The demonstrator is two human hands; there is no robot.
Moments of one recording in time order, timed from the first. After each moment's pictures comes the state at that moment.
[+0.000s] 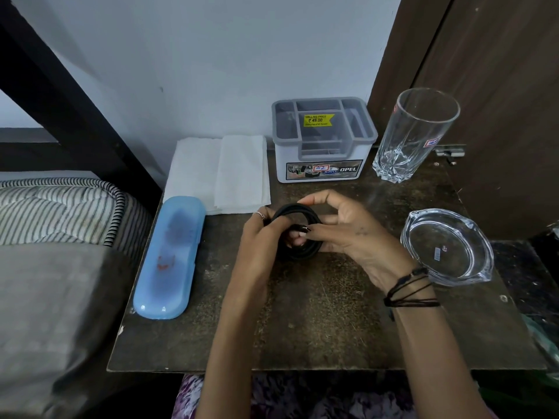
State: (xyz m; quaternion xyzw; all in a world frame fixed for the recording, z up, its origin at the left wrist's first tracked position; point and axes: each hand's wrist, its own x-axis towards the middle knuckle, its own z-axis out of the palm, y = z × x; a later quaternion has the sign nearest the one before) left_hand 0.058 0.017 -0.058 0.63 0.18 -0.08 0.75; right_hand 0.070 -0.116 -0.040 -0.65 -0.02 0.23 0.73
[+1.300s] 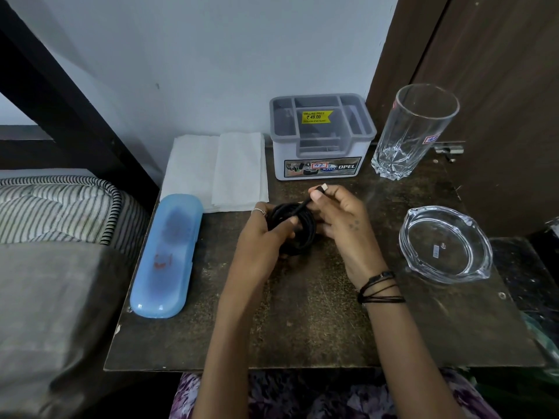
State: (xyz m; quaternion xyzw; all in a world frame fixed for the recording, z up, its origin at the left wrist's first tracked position) left_hand 0.056 0.019 -0.060 0.73 0.17 -0.10 0.65; right_hand 0.081 -0.101 -0.070 -0.68 0.06 0.05 0.73
